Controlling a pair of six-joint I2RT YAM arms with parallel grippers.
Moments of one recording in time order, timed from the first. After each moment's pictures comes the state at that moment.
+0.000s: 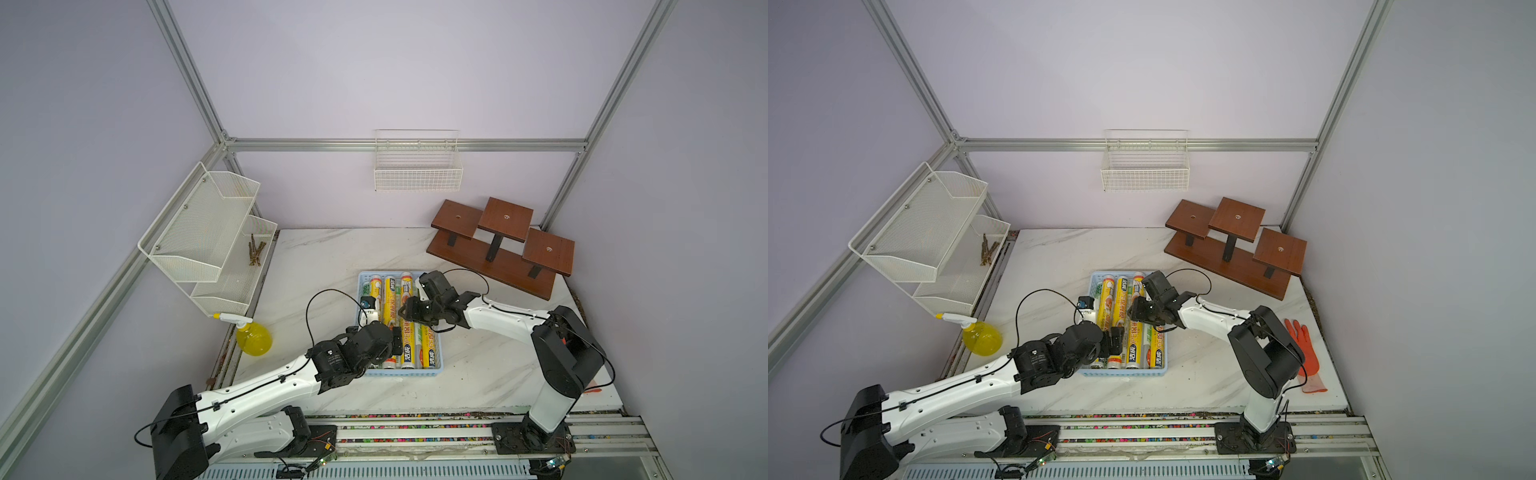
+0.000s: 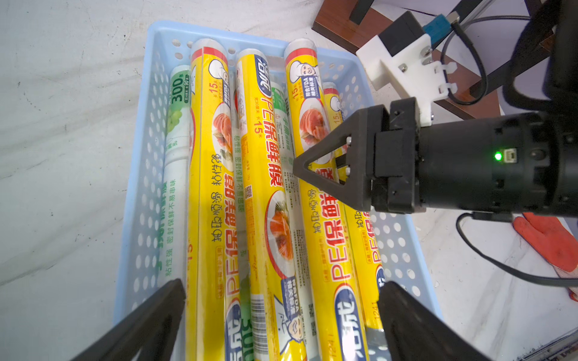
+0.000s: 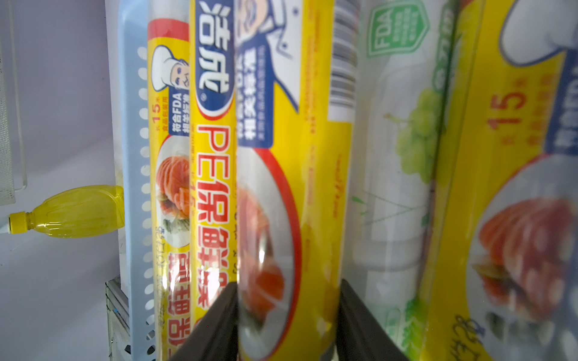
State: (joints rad) left arm -1.00 1.09 0.76 -0.43 -0.49 -0.79; right arm 0.67 1.75 1.10 -0.21 -0.24 0.81
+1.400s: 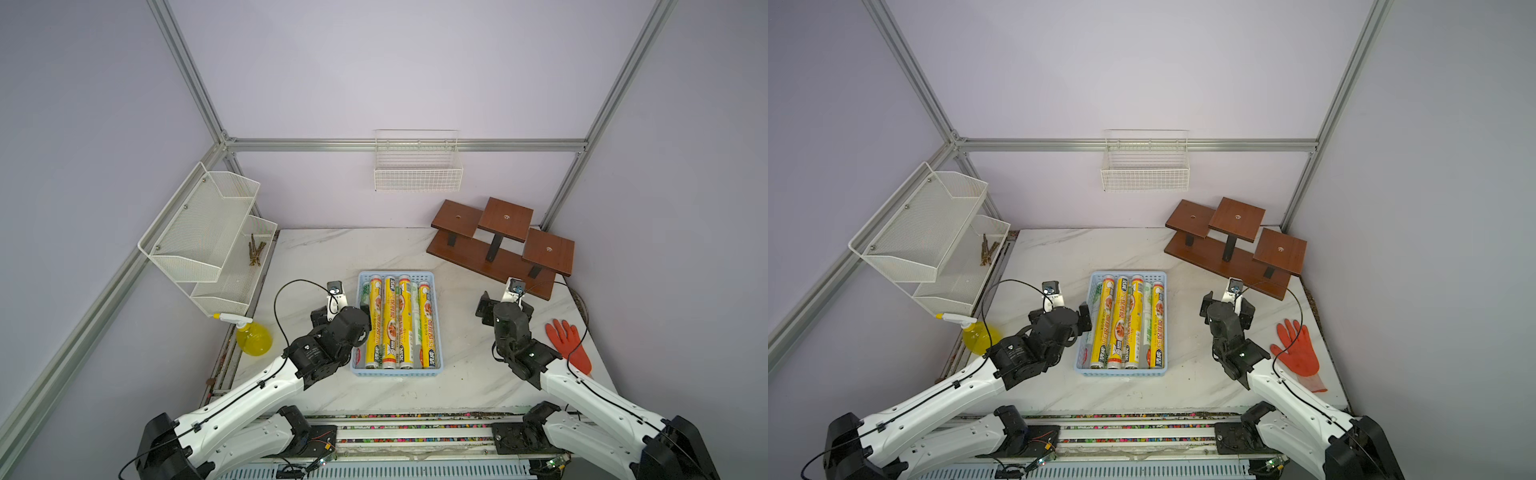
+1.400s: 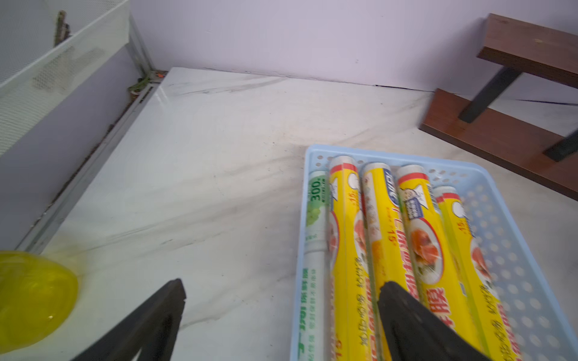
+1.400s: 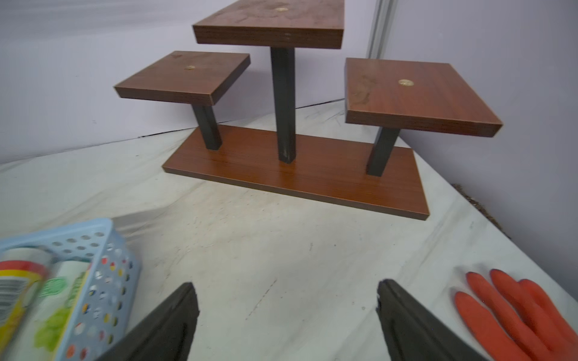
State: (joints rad) left arm -0.74 0.97 0.74 -0.43 -0.79 -0.54; right arm 0.46 1.00 0.45 0.15 0.72 0.29
